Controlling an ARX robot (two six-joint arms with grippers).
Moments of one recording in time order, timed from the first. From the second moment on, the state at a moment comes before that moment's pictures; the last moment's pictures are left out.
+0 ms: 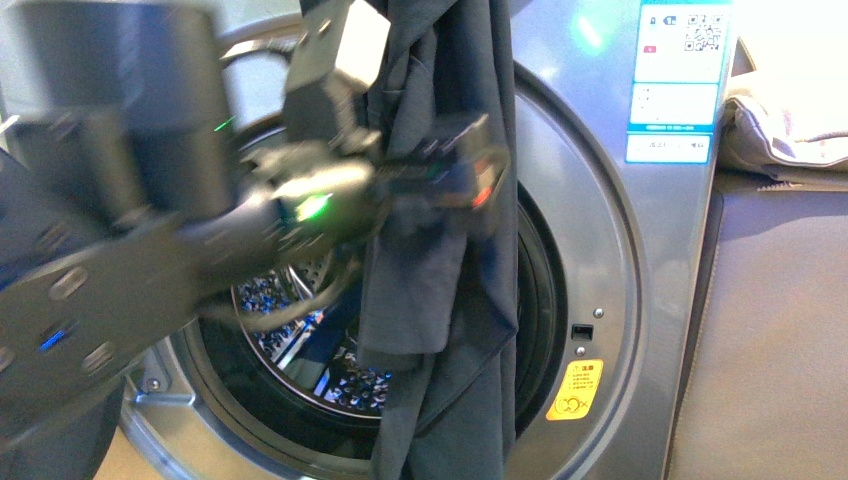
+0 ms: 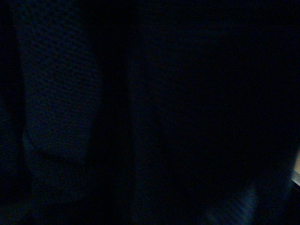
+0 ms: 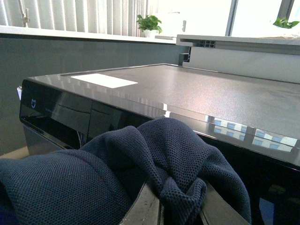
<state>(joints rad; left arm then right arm) -0.40 1.79 1.09 0.95 0.17 -0.07 0.54 1.69 1.88 0.01 -0.05 -0.09</state>
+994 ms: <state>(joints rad) -0.39 1.71 1.02 0.93 -0.02 -0.01 0.53 1.69 1.88 0.01 -0.05 -0.09</state>
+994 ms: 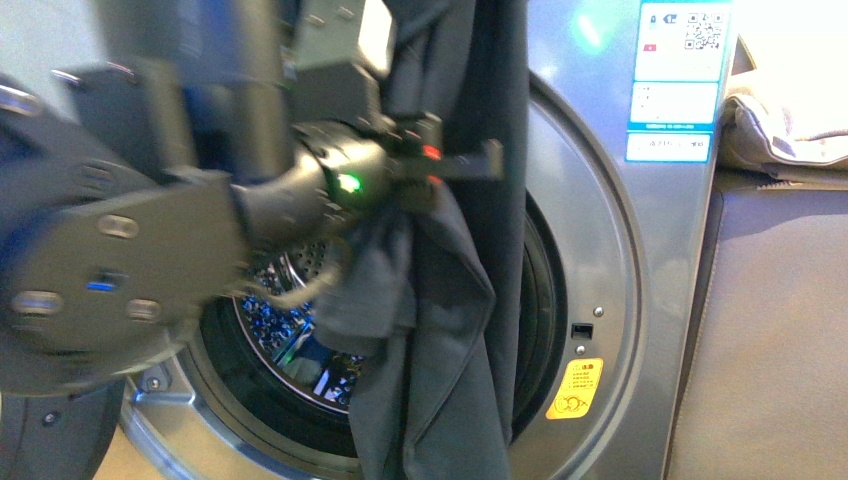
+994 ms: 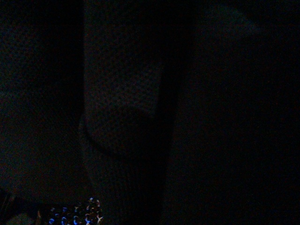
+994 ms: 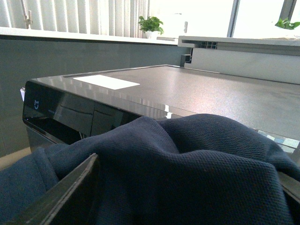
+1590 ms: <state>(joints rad) -0.29 1.66 0.89 1.00 -0.03 -0.03 0.54 1.69 1.88 0.01 -0.05 -0.08</state>
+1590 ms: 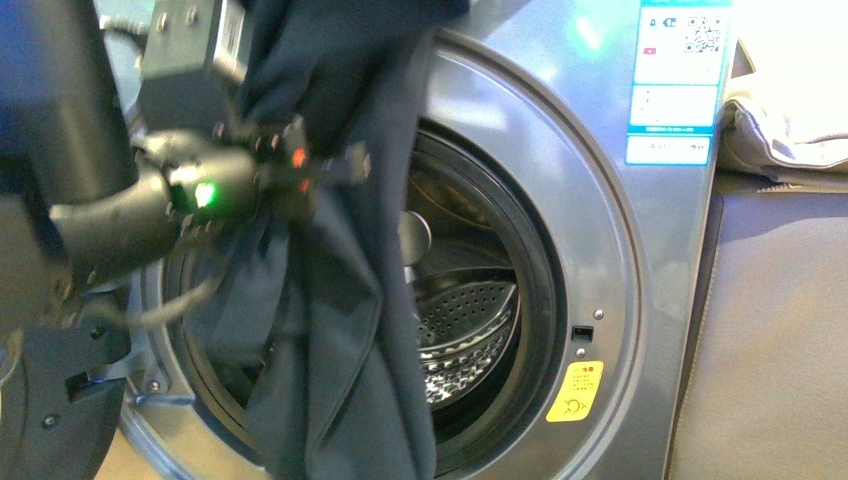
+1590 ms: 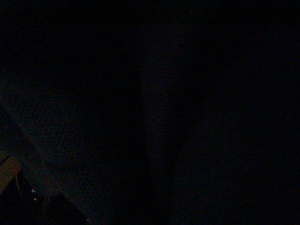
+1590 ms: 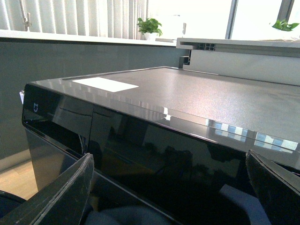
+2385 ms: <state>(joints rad) -0.35 1.64 0.79 1.05 0.01 -0.04 0.65 1.56 1.74 -0.06 0.37 -0.04</state>
